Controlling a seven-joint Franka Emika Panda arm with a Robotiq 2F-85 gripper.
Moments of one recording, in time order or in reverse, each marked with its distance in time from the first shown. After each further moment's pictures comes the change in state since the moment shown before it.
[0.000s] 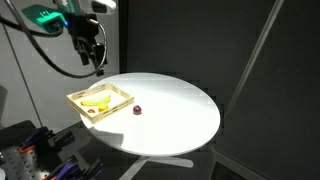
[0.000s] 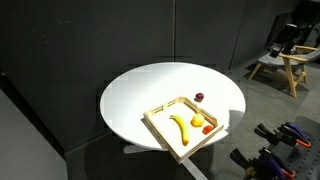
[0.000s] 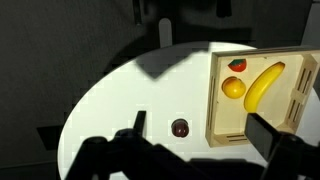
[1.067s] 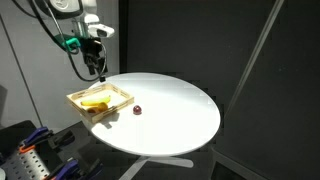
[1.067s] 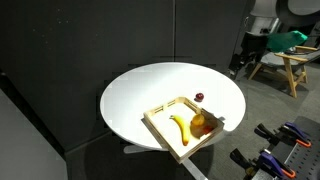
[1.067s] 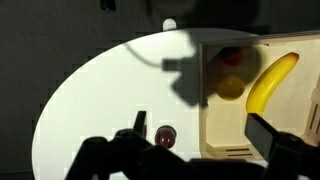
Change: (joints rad) arm 0.078 0.361 0.260 0.054 -0.001 0.259 0.333
